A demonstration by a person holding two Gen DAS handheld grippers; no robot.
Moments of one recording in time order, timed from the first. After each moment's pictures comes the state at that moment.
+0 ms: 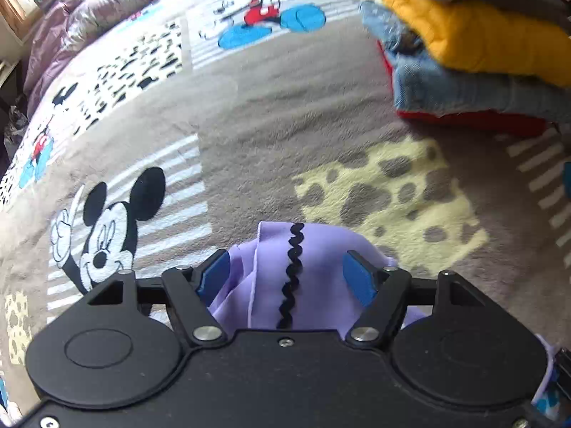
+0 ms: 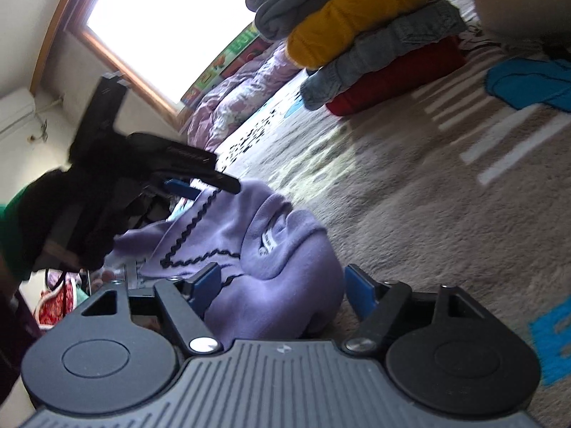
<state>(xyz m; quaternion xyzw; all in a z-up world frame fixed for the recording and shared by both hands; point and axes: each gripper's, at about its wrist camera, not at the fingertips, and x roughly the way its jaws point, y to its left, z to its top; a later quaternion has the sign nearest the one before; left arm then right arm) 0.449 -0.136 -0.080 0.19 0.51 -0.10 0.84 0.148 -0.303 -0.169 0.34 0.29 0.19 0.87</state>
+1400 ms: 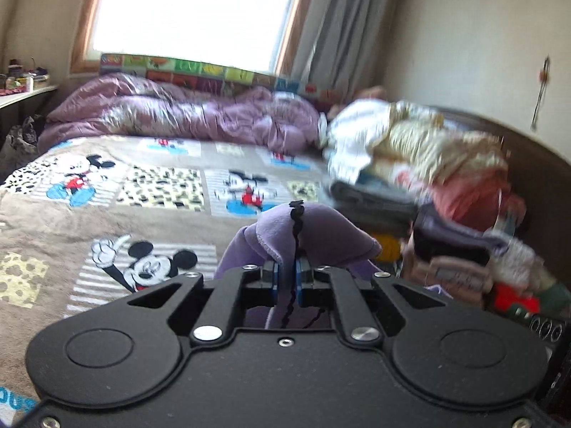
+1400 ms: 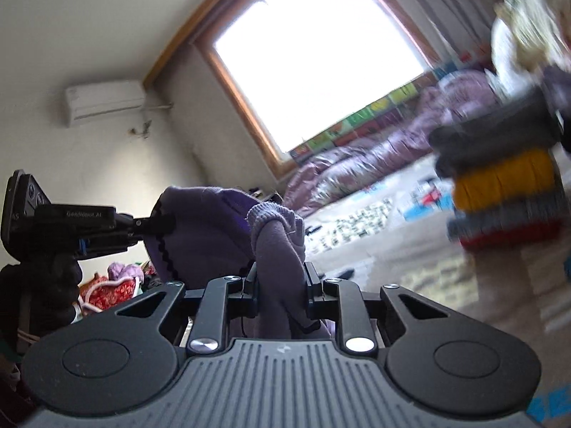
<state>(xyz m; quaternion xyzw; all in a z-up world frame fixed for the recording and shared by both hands) 0.187 0.030 0.124 -0.08 0.22 -0.19 0.95 0.062 -0.273 0.003 0.24 0.12 0.29 0.92</state>
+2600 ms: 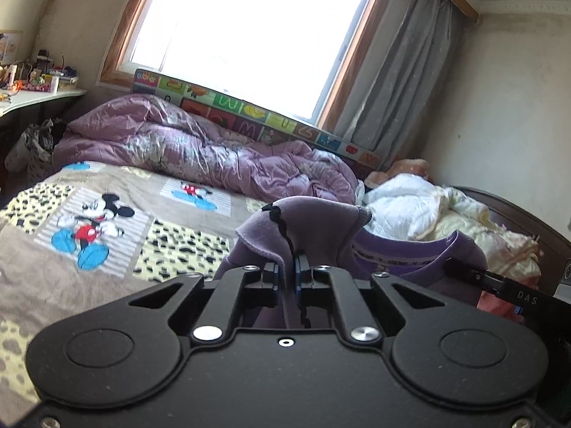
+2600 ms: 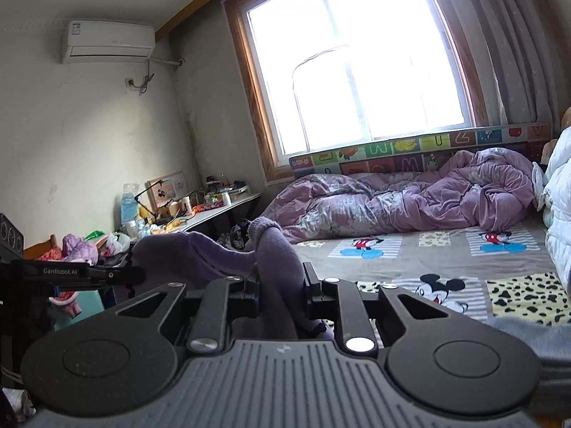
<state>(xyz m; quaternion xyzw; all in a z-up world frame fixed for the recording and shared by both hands) 0.369 0.102 0.197 -0.17 0.18 -0.15 0.96 0.299 -0.221 0.209 0.10 0.13 0.28 0.95</state>
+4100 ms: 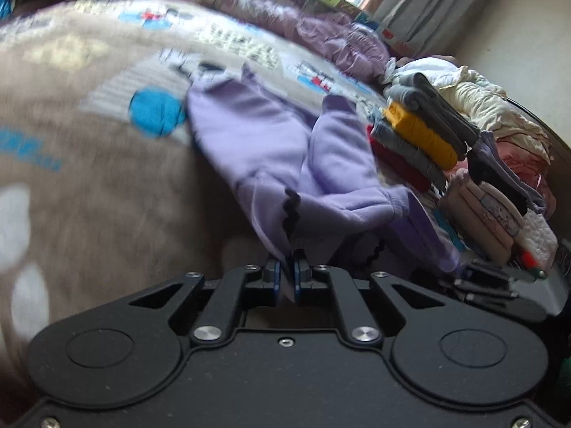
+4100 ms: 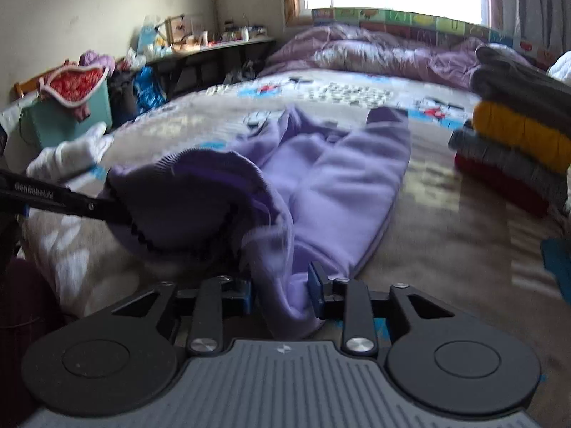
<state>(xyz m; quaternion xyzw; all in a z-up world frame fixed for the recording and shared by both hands) 0.099 0.077 -0.088 -0.21 0.38 -0.12 0.89 0.034 -0.204 -0.077 -0.04 0.32 0.29 0.90</state>
